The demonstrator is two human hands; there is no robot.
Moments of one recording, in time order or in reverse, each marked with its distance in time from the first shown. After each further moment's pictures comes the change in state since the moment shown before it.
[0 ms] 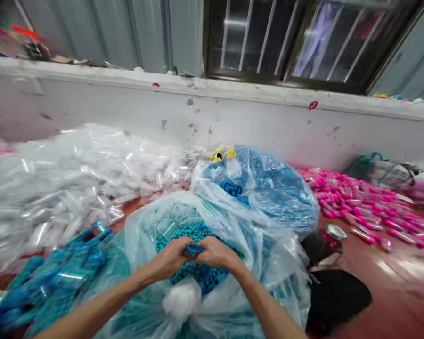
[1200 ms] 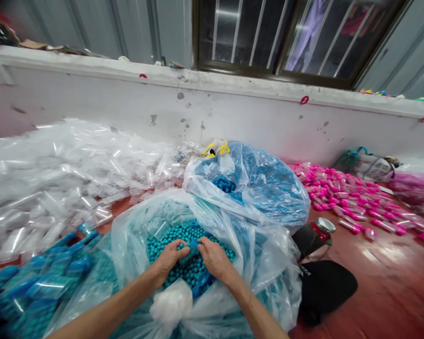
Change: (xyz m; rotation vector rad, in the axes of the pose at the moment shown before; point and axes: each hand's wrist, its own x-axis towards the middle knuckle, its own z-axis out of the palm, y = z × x) left_hand 0.020 -0.020 0.050 -1.081 0.227 -0.388; right_hand -0.011 0.032 0.033 0.084 0.471 0.083
